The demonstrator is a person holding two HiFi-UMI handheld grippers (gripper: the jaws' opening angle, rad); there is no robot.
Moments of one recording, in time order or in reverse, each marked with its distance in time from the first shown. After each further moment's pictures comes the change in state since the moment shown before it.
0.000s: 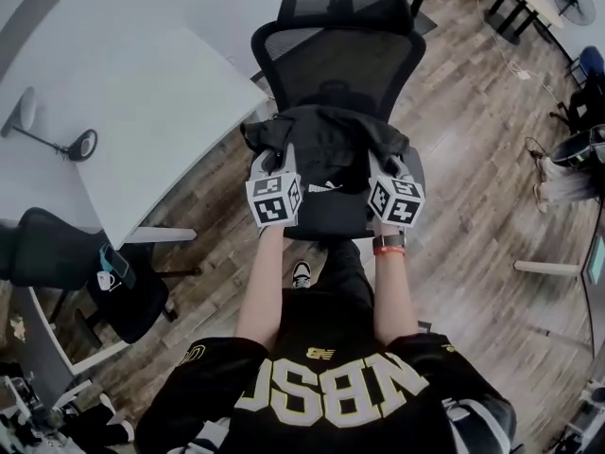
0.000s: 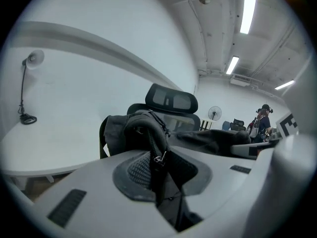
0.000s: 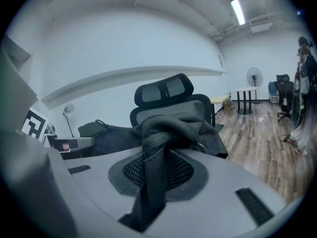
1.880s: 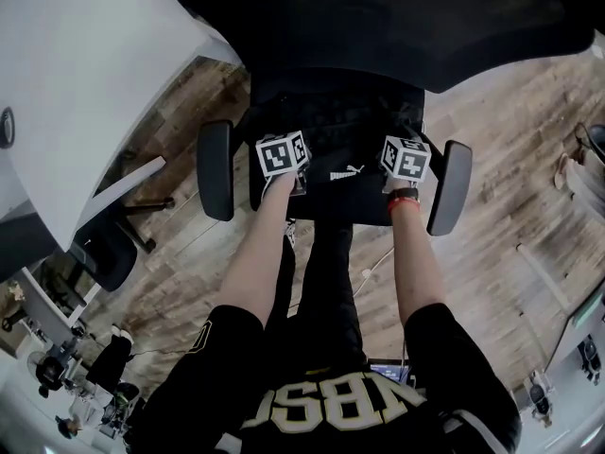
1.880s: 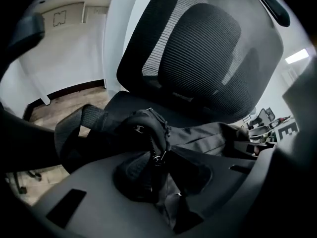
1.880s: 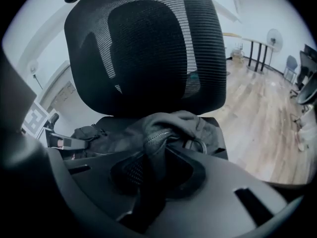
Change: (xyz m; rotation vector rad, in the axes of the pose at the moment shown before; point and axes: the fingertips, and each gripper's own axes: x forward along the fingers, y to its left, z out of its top) left arm 0.227 0.080 -0.412 -0.364 0.684 0.189; right arm 0.272 -0.188 -0.330 -0.004 0.609 0.016
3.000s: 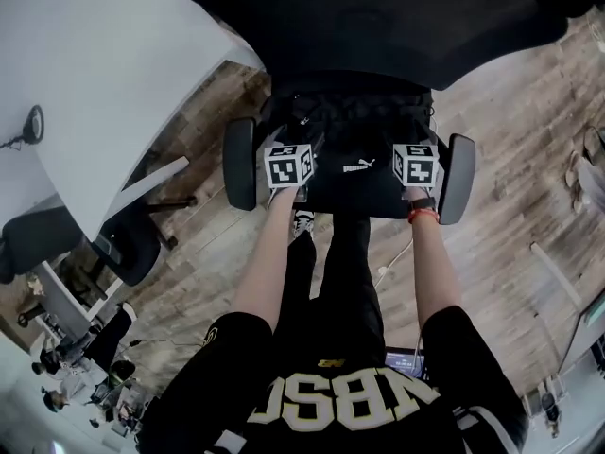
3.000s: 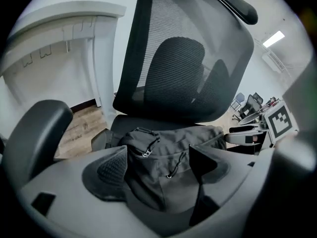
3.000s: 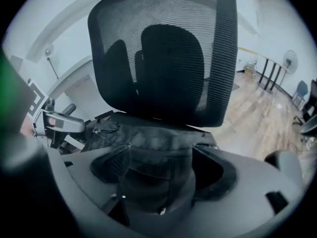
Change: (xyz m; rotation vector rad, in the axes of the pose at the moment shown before) left arm -0.074 -0.024 0.023 0.203 -0.063 -0.066; right arm -0.061 0.022 0.016 -0.205 0.027 -0.001
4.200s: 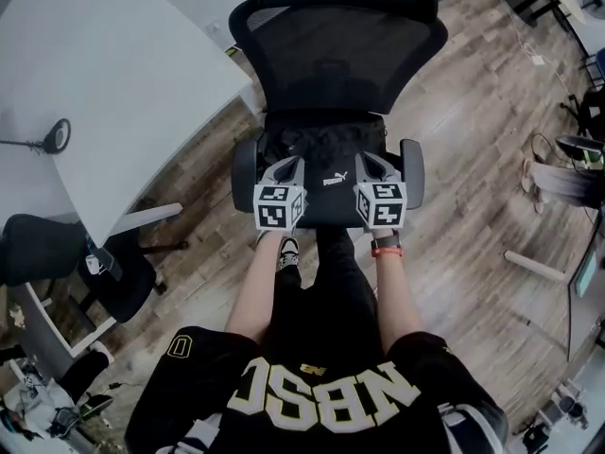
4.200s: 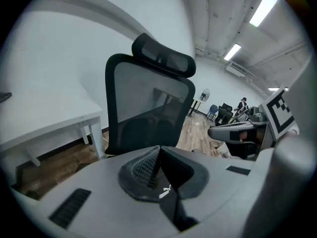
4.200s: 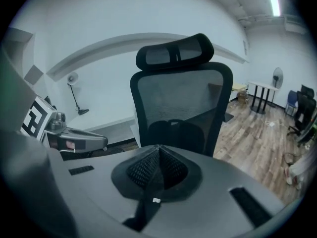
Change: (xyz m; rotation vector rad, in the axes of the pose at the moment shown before) left arm -0.229 -0.109 0.080 0.194 -0.296 -0.201; right arm -0.248 0.132 0.095 -0.001 -0.336 -0.026
